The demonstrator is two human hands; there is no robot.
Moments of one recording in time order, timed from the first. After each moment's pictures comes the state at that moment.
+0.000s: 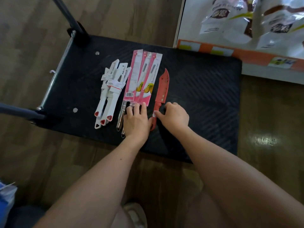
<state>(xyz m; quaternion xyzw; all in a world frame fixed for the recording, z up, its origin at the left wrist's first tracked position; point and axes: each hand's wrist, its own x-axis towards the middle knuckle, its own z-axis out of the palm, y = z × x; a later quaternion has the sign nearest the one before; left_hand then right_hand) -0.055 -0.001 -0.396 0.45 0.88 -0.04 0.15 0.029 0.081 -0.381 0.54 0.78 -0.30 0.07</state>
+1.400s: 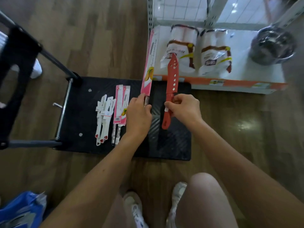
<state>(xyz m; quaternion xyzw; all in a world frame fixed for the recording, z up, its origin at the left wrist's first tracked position) 0.008 0.083 -0.115 0.41 0.85 0.24 0.23 0.117 0.149 -0.108 0.62 0.60 -0.49 -0.12</state>
